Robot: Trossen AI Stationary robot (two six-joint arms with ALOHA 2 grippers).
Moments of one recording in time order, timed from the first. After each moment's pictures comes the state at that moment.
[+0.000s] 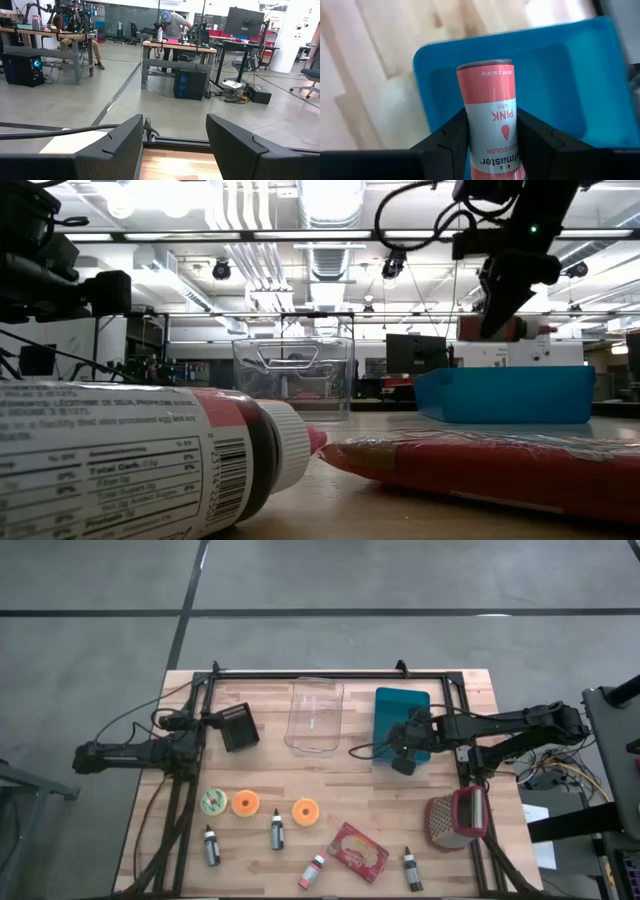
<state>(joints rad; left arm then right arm) 0.00 0.07 0.05 -0.18 -1.56 -0.30 0.00 1.21 0.85 -0.88 0.37 0.29</state>
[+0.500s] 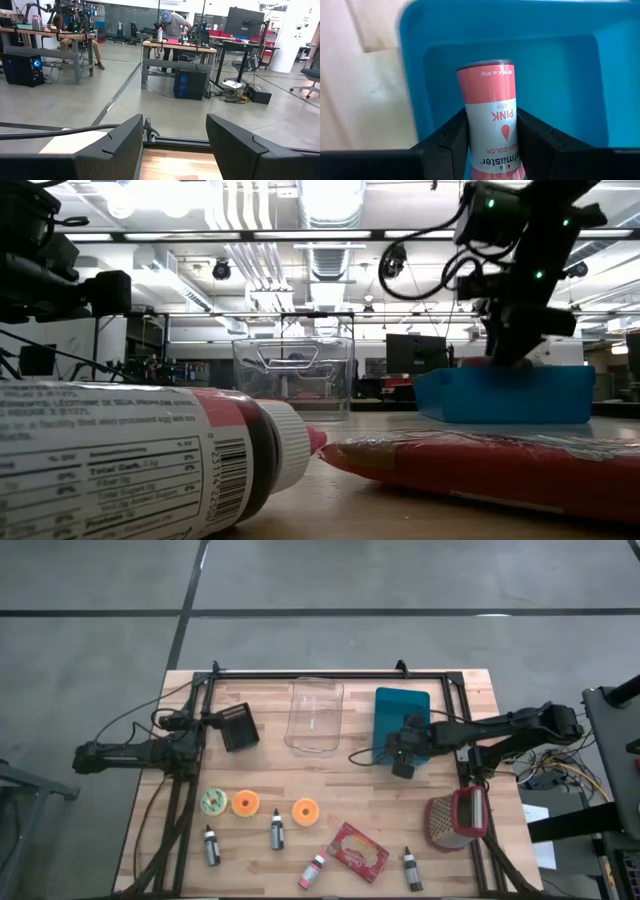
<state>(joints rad) 0.00 0.07 0.05 -0.18 -1.56 -0.30 -0.03 1.28 0.68 -0.66 0.36 0.17</state>
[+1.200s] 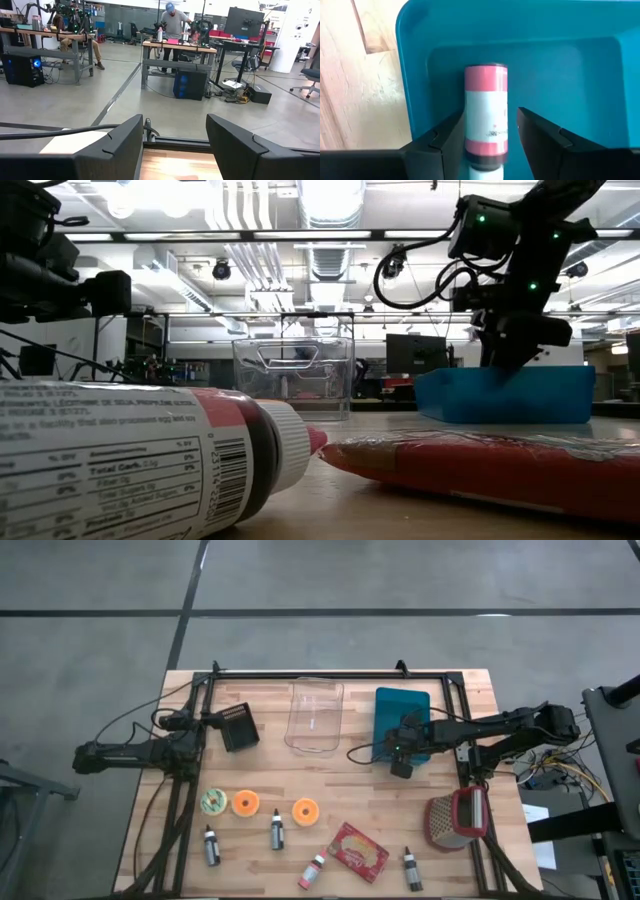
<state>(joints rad) 0.00 0.07 0.05 -0.18 -1.56 -0.30 -0.08 1.30 0.66 -0.59 0.29 0.10</state>
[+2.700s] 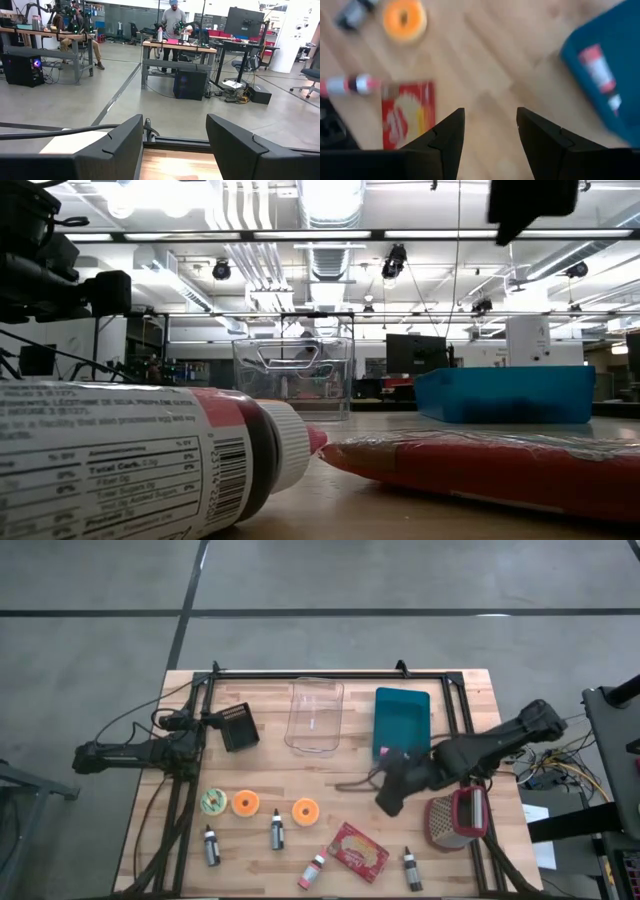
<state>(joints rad) 0.00 0.07 0.05 -0.18 -1.56 -0.30 0.41 1.47 1.35 -1.13 0.20 1.09</state>
